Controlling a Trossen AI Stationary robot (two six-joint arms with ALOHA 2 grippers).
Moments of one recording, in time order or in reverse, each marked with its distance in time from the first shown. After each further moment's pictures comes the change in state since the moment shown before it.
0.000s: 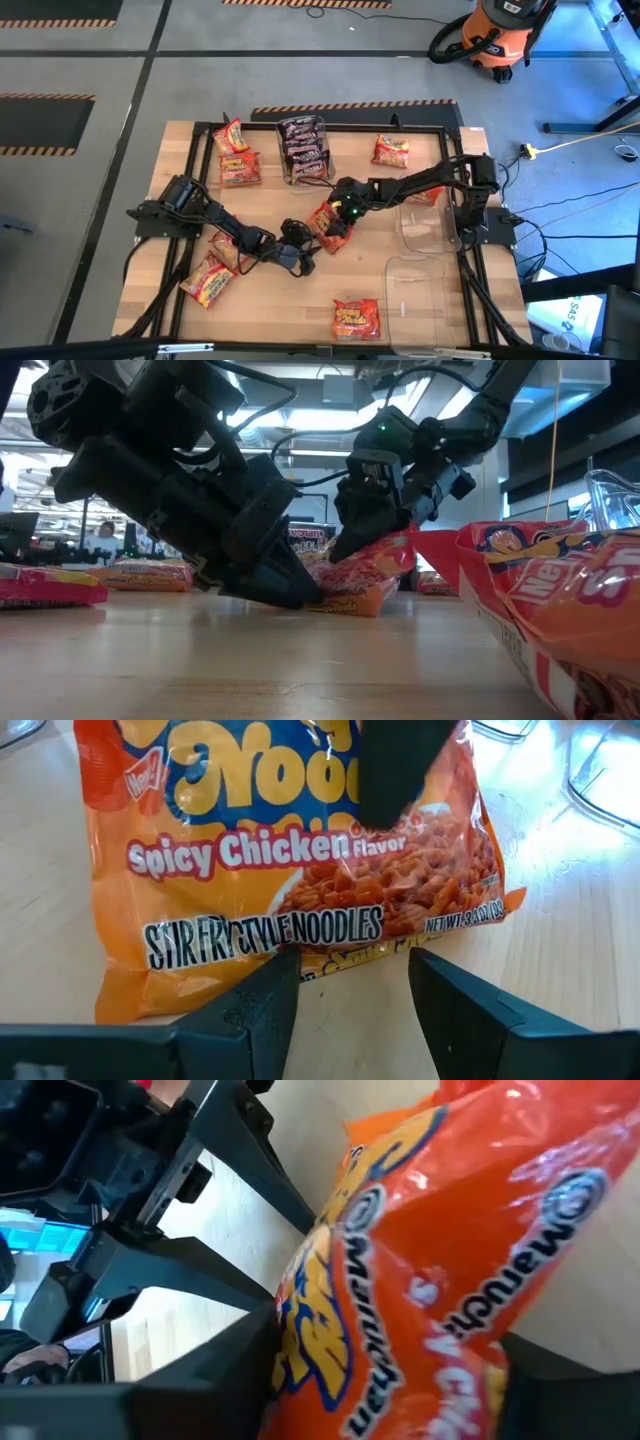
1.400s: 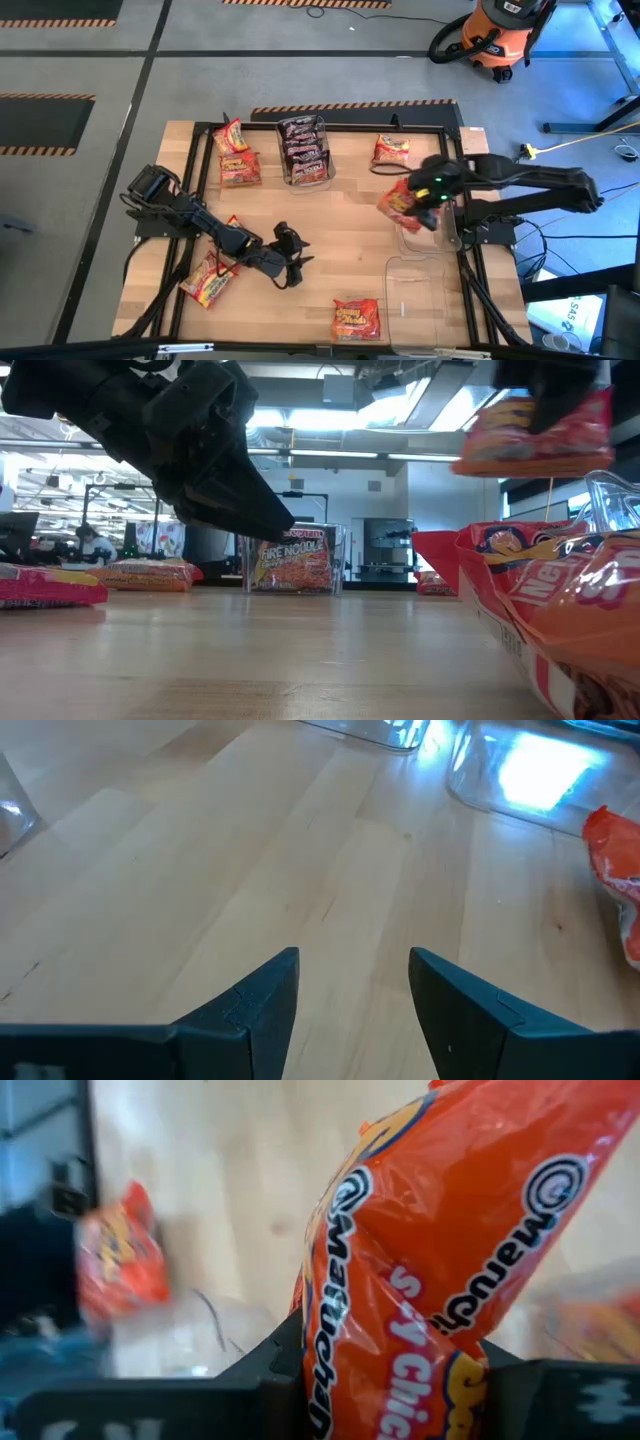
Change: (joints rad) left arm -0.105 -0.243 -0.001 -0.191 -0.006 0.134; right arm 0.000 -0.992 0.000 -1.161 0.247 -0.370
